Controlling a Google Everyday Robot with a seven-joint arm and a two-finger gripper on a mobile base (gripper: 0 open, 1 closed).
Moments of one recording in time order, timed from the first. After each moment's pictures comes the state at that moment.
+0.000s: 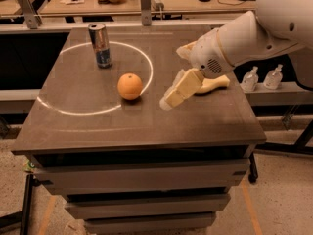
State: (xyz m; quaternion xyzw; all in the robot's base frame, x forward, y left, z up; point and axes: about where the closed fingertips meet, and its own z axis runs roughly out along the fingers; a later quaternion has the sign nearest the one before) arm 0.544 -0.047 0.912 -0.56 0.72 0.21 0.35
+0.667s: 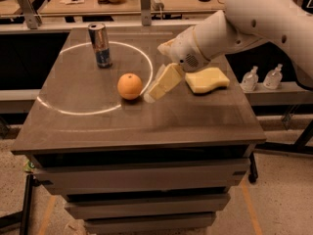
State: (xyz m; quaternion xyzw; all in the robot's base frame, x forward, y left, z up) arm 0.580 -0.004 0.899 -0.58 0.70 0.23 0.35
